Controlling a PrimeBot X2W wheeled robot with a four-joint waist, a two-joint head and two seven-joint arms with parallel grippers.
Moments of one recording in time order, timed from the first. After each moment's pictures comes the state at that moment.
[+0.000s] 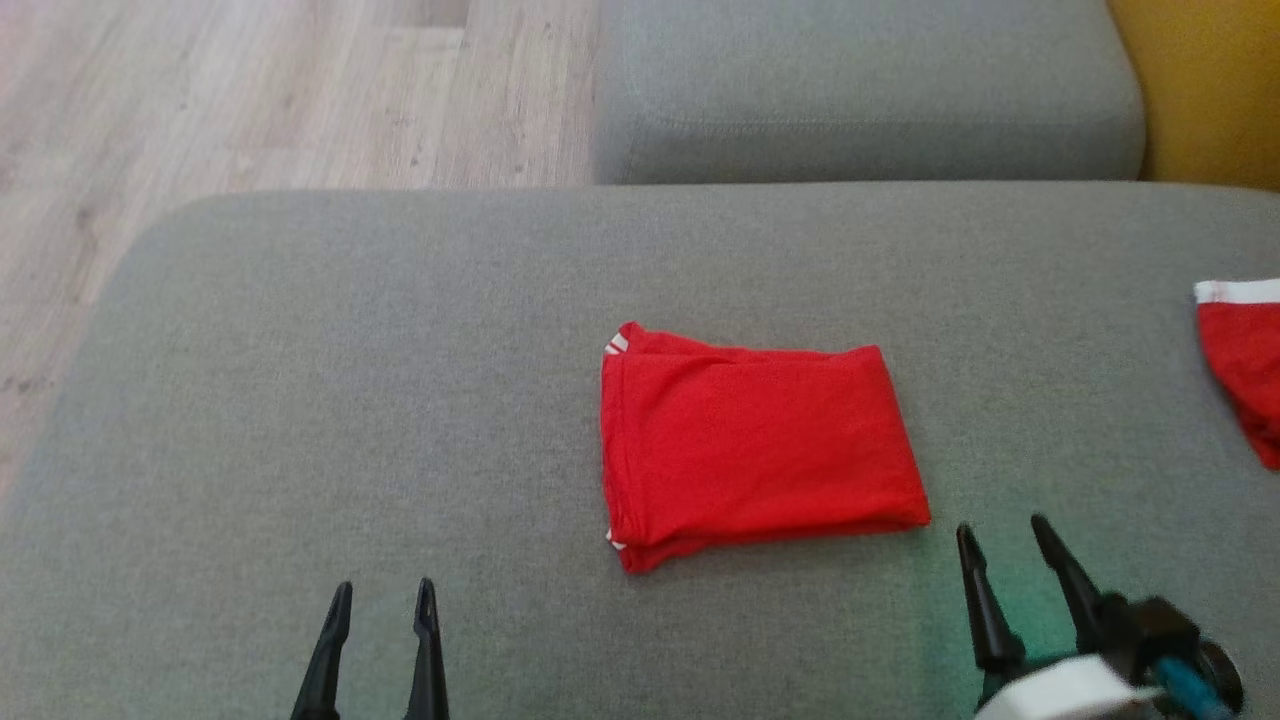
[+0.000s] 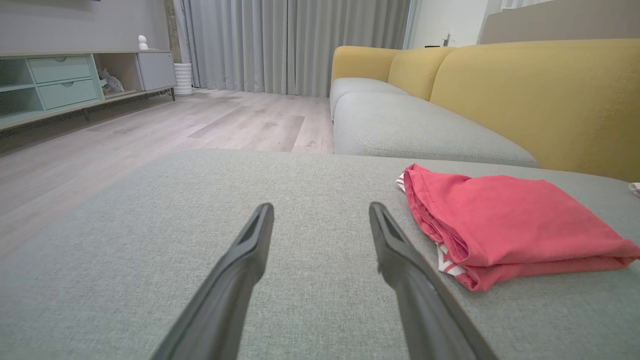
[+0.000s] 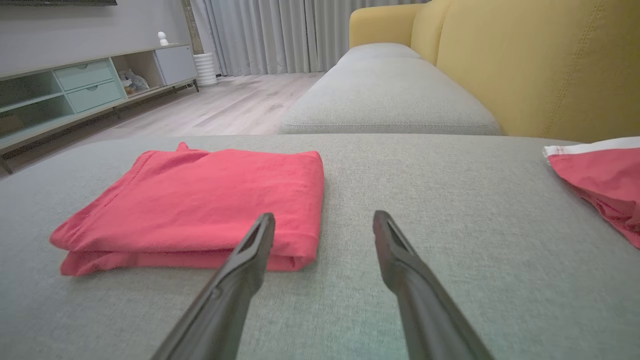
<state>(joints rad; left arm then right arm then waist) 0.26 0.06 -0.18 0.08 -0.15 0.06 -0.25 0.13 -0.09 0.07 0.28 0.10 0.12 -0.25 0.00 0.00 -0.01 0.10</state>
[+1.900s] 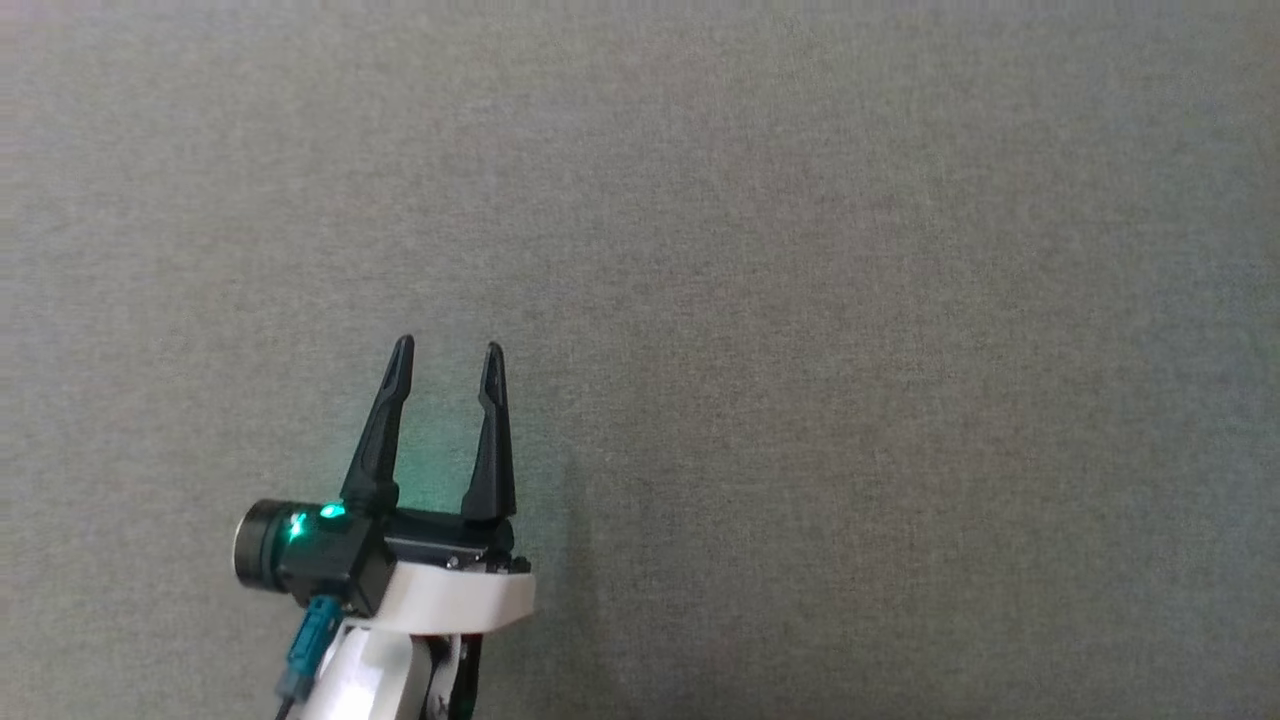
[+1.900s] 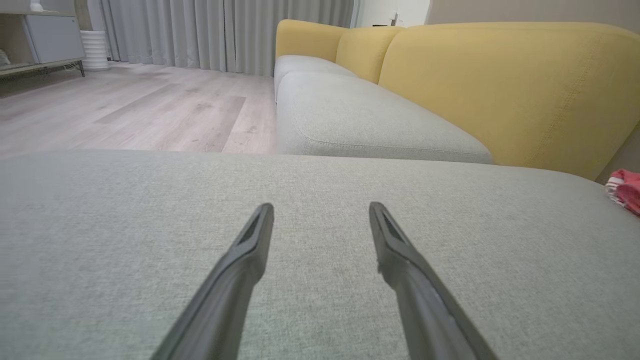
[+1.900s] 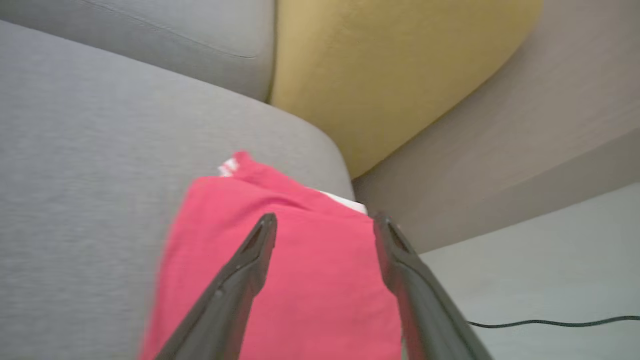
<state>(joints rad) -0.12 0.05 -0.32 0.07 -0.20 0.08 -0.26 -0.34 -0.80 -0.25 0.15 0.21 0.12 0.55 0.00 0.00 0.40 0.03</state>
